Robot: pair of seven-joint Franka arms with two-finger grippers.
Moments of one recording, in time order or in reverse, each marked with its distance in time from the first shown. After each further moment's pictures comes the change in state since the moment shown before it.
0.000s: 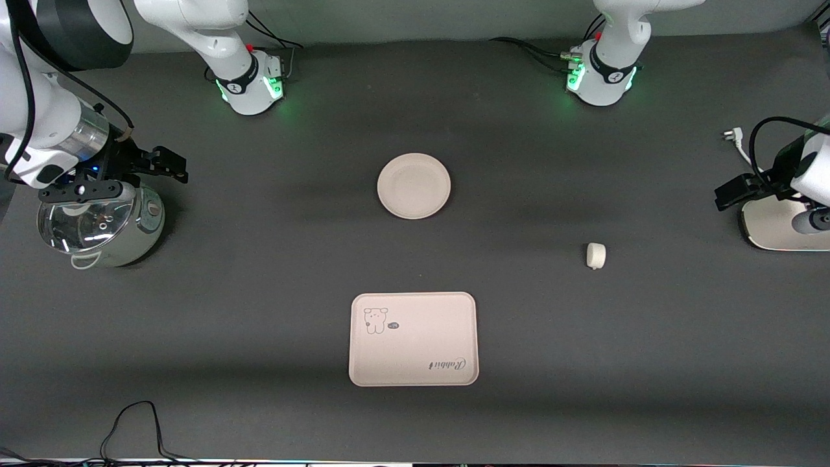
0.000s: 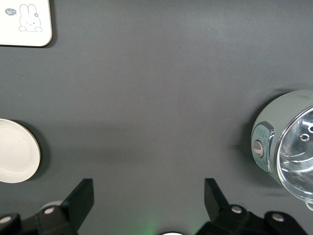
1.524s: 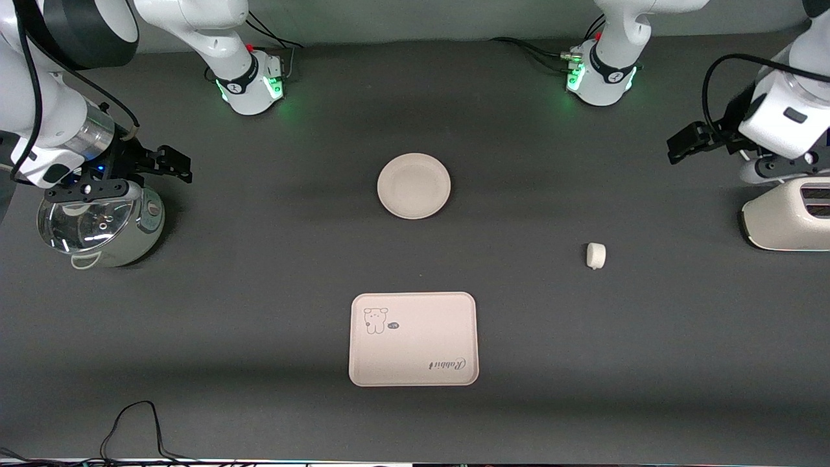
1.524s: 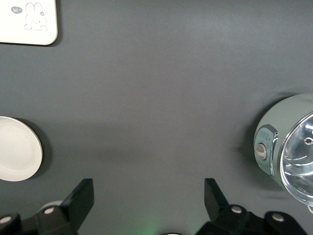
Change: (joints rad) left arm -0.153 -0.091 0.015 0.014 -0.069 -0.171 -0.145; right arm 0.024 0.000 0.003 0.000 0.001 0.006 0.000
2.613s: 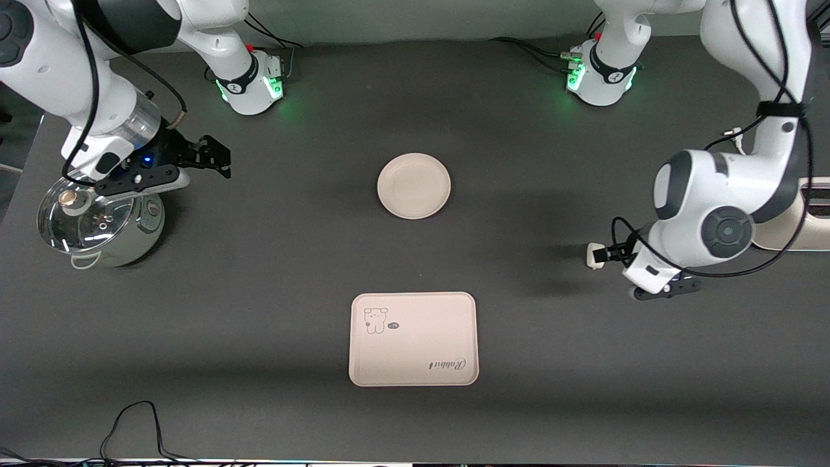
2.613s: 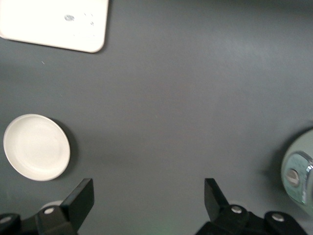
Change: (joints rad) left arm -0.015 0.433 0.005 -0.263 0.007 0.602 0.004; right arm 0.142 0.000 0.007 0.000 0.040 0.096 0.046
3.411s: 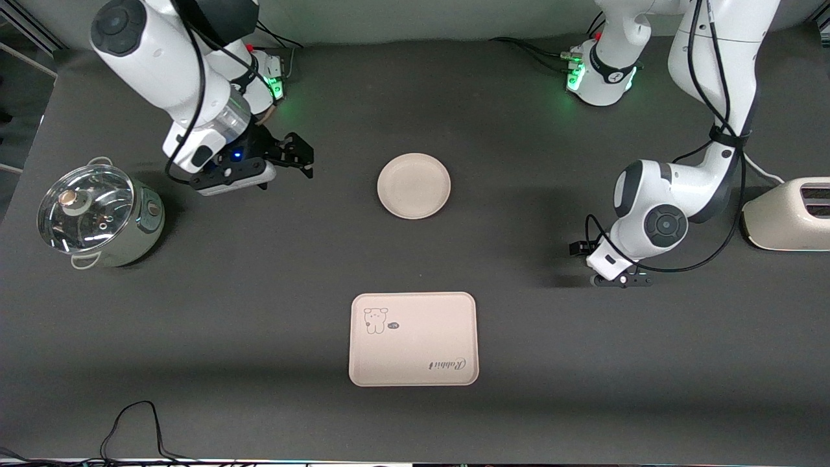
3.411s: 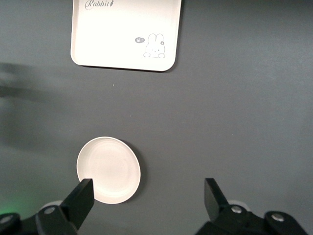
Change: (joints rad) left arm -0.023 0.062 0.001 -0.225 0.020 0.330 0.125; right arm 0.200 0.067 0.004 -0.007 0.096 0.181 0.229
